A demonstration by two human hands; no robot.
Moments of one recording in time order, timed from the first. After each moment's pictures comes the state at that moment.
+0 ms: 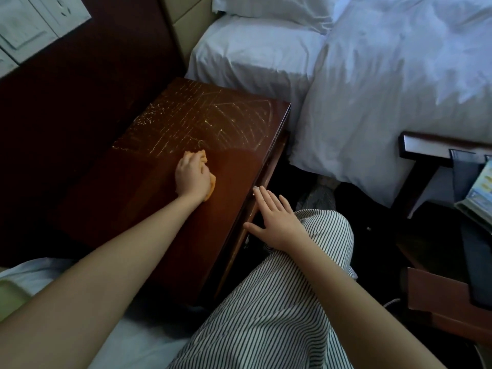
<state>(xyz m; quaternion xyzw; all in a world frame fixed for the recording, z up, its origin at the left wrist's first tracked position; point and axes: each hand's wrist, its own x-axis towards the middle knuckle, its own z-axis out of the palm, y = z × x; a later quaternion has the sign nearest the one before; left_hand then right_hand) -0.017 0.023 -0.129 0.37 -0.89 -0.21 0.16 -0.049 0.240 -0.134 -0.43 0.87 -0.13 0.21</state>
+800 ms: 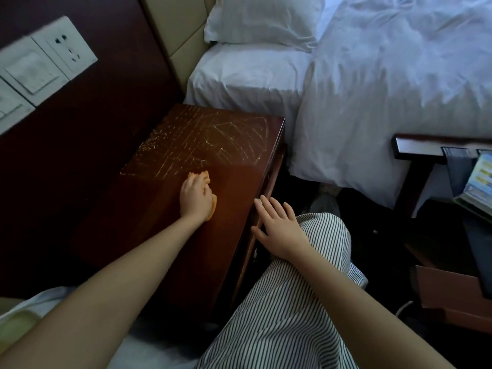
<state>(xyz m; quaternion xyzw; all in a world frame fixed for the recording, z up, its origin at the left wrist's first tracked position) -0.005 0.014 -0.132 0.32 -0.92 -0.20 0.14 -0.040 0.233 -0.123 -0.40 0.89 -0.14 0.17</state>
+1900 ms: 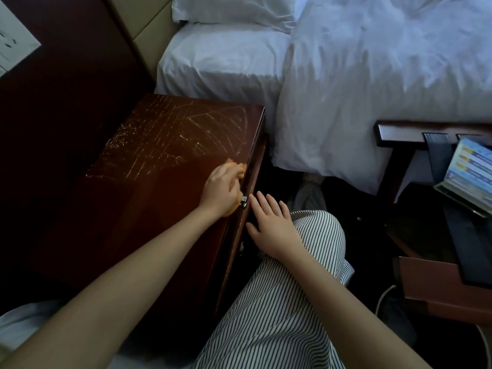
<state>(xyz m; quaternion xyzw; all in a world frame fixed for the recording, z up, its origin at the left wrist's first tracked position) -0.057 0.079 -0.130 0.12 -0.96 -0.24 0.10 -0.048 0.246 -0.127 -0.34 0.90 -0.18 0.18</state>
